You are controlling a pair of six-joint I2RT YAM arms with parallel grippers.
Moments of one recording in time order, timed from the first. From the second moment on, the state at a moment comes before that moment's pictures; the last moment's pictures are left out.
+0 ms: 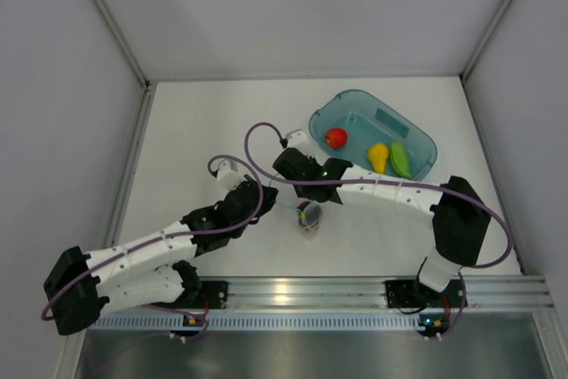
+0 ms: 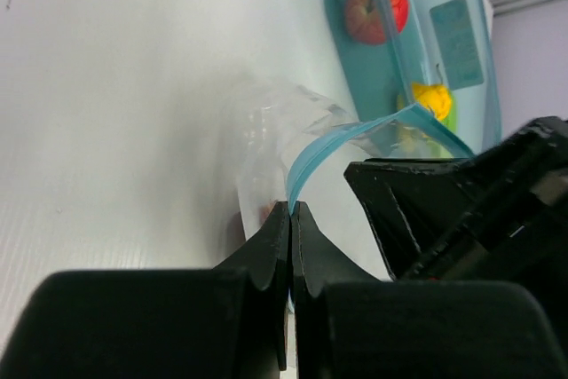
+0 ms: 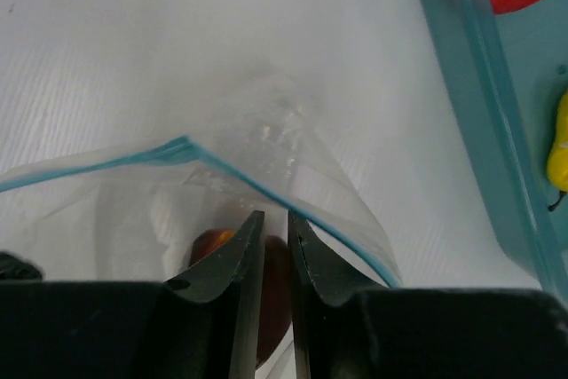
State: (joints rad) left arm -0.96 0.97 0.57 -0.12 -0.57 -1.25; right arm 1.04 1.70 1.31 -0.60 0.60 0.45
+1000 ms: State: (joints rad) left arm -1.15 0.98 0.59 -0.13 -0.73 -1.25; right arm 1.08 1.55 1.11 -0.61 0.24 0.50
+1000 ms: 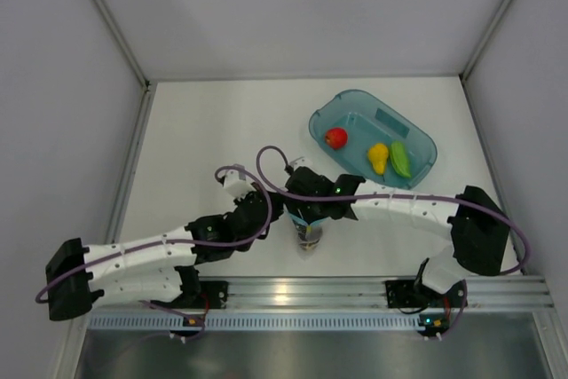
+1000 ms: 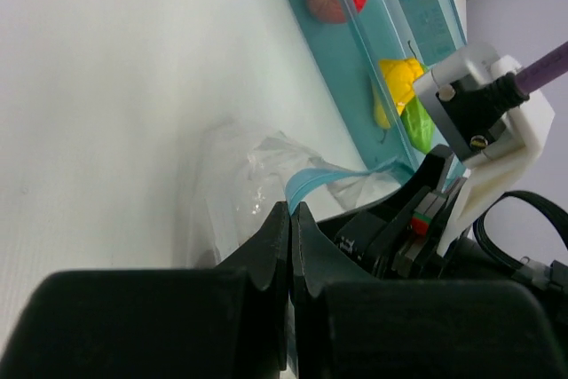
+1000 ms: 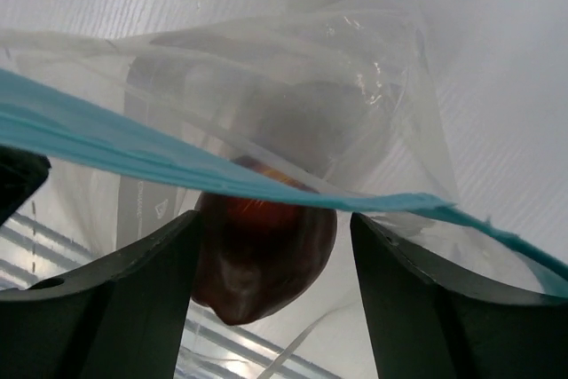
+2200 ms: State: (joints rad) left arm -1.23 1.11 0.63 -0.27 -0.83 -1.14; right arm 1.09 1.60 0.96 -0.46 0.12 0.58
